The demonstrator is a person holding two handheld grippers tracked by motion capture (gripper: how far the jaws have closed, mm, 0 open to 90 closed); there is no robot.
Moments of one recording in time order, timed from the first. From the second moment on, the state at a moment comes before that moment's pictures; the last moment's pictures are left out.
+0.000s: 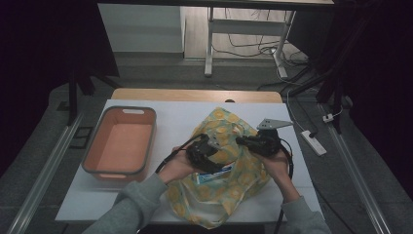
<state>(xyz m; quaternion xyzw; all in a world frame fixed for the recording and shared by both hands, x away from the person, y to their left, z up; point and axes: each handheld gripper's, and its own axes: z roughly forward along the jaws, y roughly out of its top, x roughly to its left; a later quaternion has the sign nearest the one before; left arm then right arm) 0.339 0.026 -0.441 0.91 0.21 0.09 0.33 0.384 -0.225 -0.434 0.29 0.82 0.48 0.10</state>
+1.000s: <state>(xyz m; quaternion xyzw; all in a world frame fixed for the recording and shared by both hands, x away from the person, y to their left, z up) 0.334 0.123 -0.443 0.88 0.31 0.09 0.36 0.315 -0.186 -0.462 0.24 0.86 0.45 0.06</state>
